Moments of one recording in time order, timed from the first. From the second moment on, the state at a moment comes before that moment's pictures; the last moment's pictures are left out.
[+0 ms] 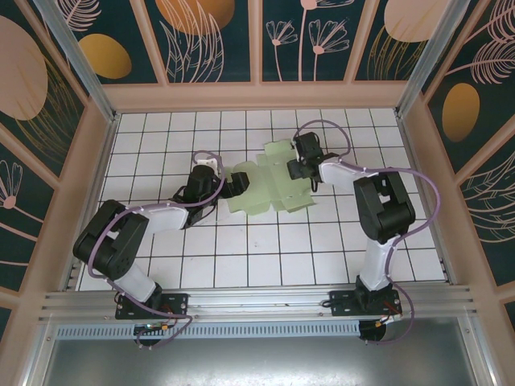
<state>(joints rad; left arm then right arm) -0.52 1.62 0.68 0.45 0.10 -0.67 0.43 1.89 1.21 -0.25 0.15 0.06</state>
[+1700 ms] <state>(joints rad) -0.52 1.72 0.70 0.49 0.15 -0.67 0.26 1.73 0.99 -0.22 -0.24 0.31</state>
